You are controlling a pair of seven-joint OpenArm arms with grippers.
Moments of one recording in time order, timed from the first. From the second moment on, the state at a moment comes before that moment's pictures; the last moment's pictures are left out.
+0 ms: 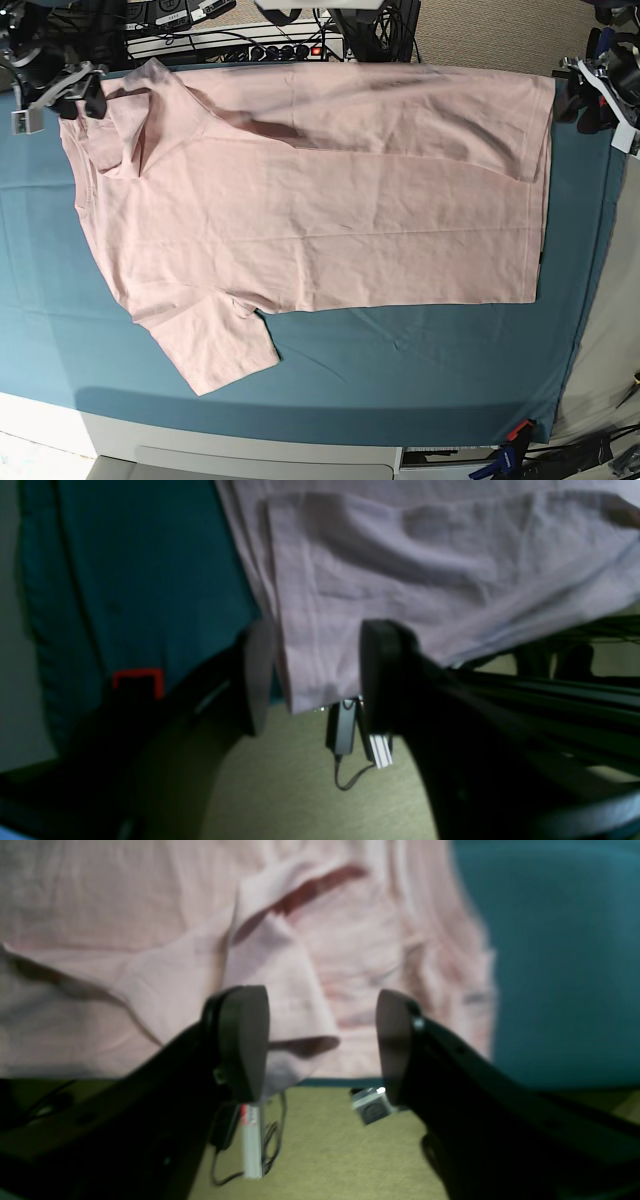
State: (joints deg) left arm 38.5 -25.0 -43.7 115.3 -61.4 -36.0 65.6; right arm -30.5 14.9 56.4 109.5 51.2 39.9 -69.3
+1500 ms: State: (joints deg) left arm 38.5 -25.0 -43.7 115.3 -61.4 -36.0 65.6; right arm -29.3 15.2 45.6 97.5 56.5 39.6 -68.4
